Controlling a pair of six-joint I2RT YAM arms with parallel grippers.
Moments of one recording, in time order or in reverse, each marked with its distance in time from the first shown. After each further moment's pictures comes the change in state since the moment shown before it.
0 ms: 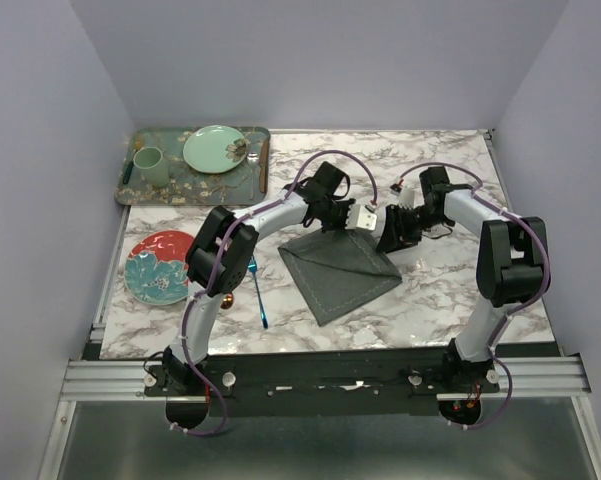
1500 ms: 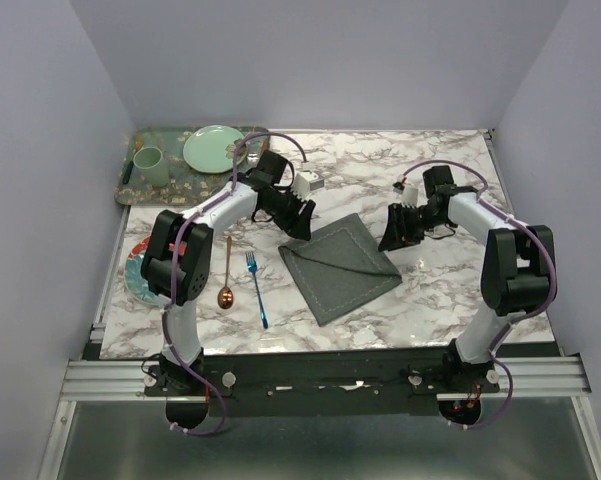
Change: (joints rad) left arm 0.242 -0.238 -0.224 -0.130 0.107 -0.785; right arm 0.000 -0.055 -0.040 0.041 0.031 0.008
